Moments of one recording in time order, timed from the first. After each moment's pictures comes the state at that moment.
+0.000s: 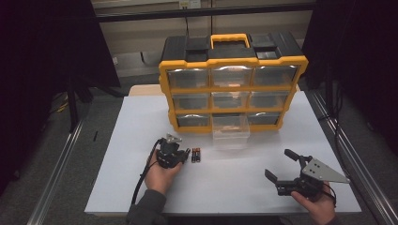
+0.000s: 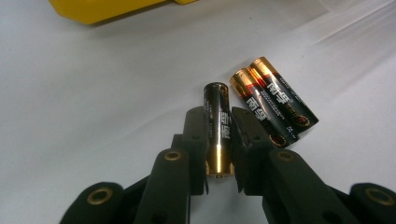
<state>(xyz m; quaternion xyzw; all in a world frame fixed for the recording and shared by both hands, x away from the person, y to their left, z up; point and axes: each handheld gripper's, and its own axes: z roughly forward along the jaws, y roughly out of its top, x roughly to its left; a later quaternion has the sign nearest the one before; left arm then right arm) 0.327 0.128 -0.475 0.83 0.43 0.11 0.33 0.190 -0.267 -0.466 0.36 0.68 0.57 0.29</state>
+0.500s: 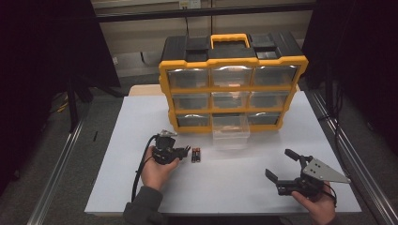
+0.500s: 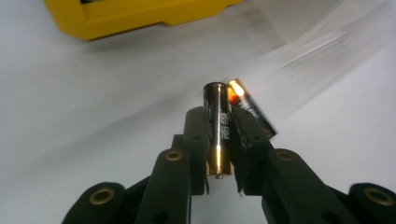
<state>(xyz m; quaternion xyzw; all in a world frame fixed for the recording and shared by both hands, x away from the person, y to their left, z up) 0.330 0.136 -0.448 0.82 0.44 0.05 0.37 0.190 -0.269 -0.466 0.36 0.67 0.57 0.29</state>
